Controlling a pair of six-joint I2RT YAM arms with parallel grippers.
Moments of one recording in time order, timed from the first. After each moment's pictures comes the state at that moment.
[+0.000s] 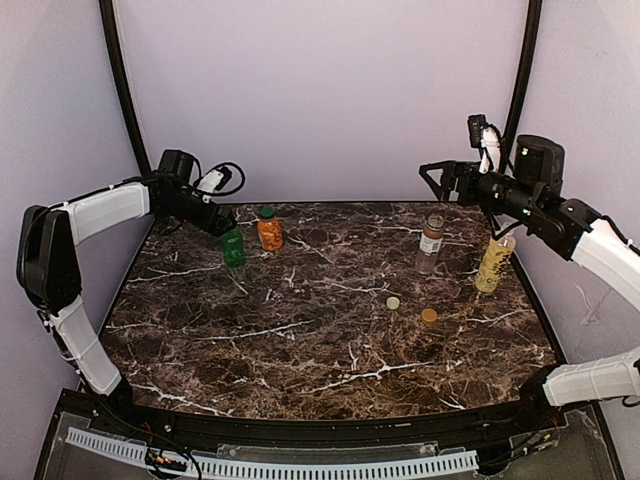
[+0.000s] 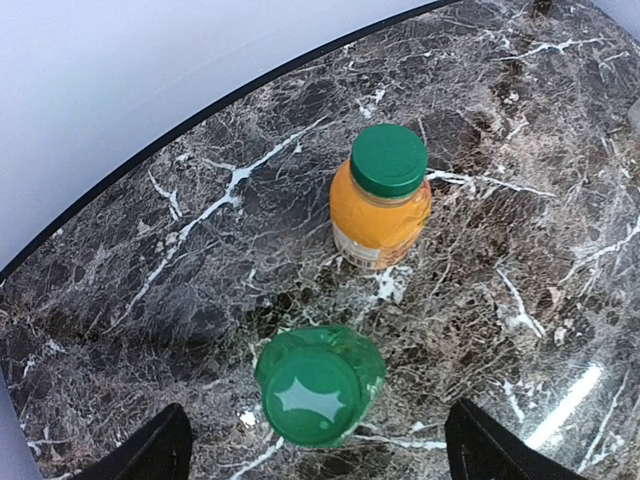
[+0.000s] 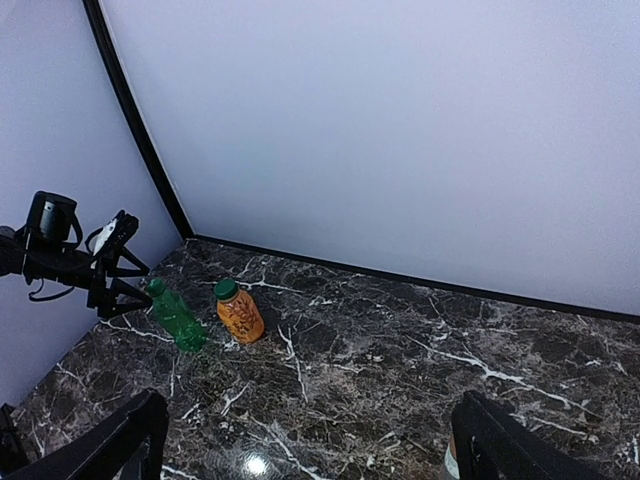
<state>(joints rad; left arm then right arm) -0.23 1.73 1.41 -0.48 0.20 0.28 0.48 1.09 1.09 -0.16 -0.13 0.21</state>
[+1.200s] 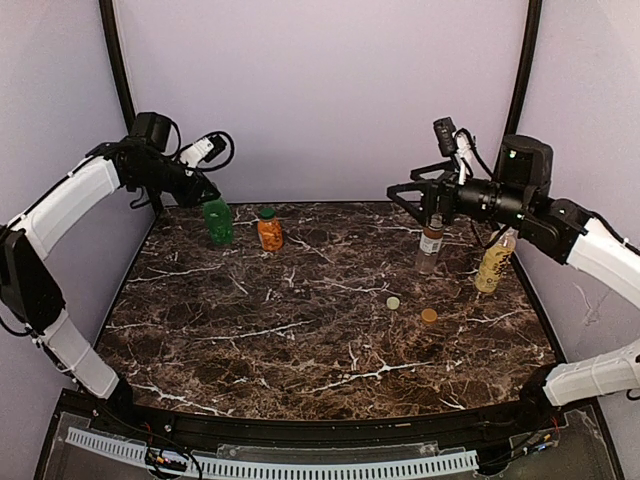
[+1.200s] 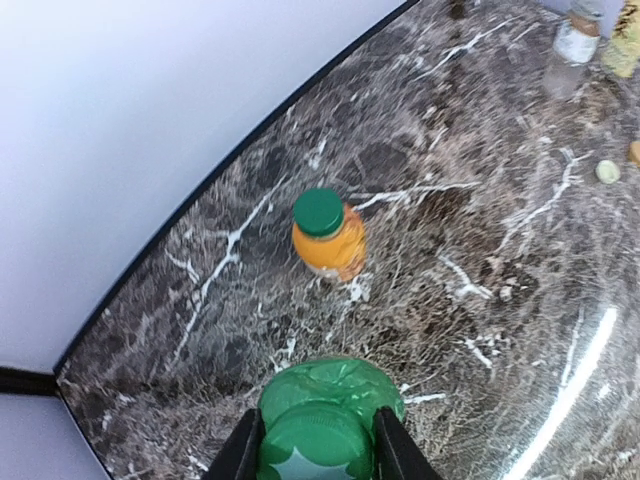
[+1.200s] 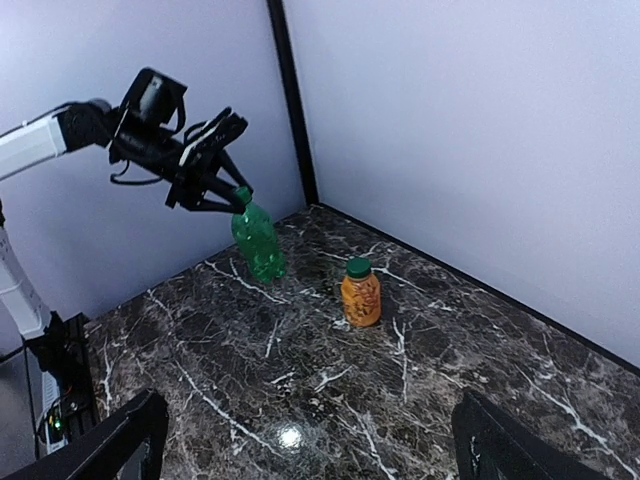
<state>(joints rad) -0.24 1.62 1.57 -0.71 0.29 0.53 0.59 1.10 1.09 -0.15 -0.35 0.11</state>
